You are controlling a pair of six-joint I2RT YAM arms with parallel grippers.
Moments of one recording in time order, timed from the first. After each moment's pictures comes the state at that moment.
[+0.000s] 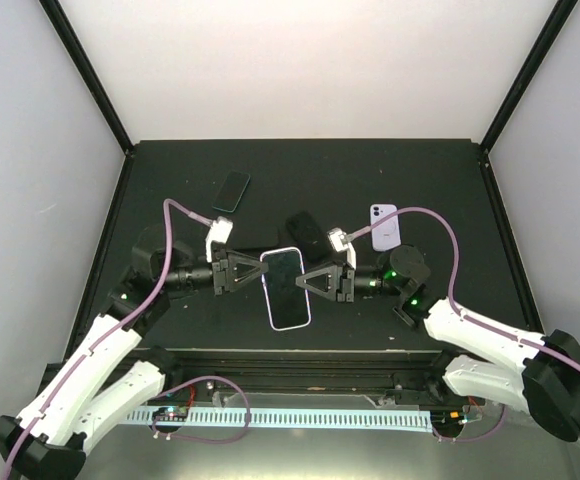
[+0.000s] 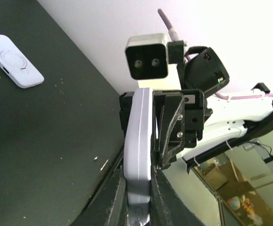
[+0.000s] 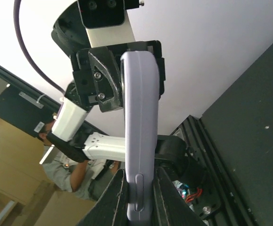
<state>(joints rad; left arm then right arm) -0.45 0.72 0.72 -0.23 0.88 -0.62 0.77 1.07 0.48 0.73 -0.84 1.05</state>
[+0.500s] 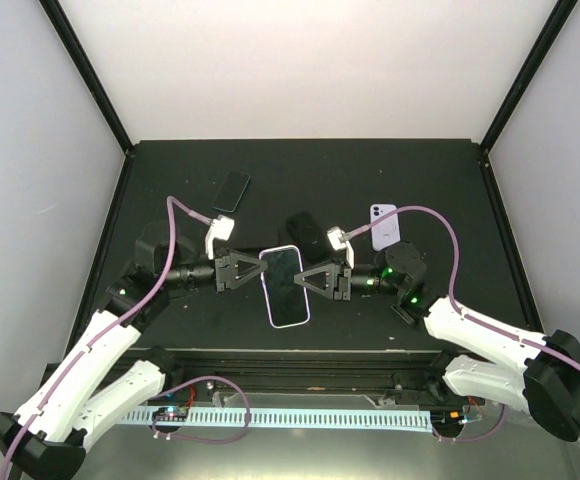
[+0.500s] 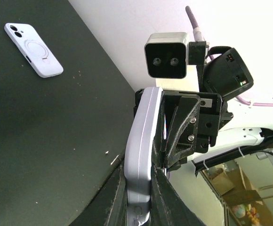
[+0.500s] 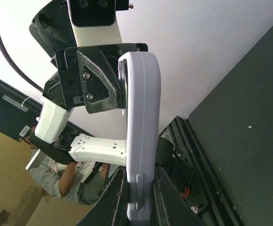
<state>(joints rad) -0.45 0.75 0.78 -0.37 0.81 -0.61 0.77 1.07 0.50 0.64 -0.80 0.97</state>
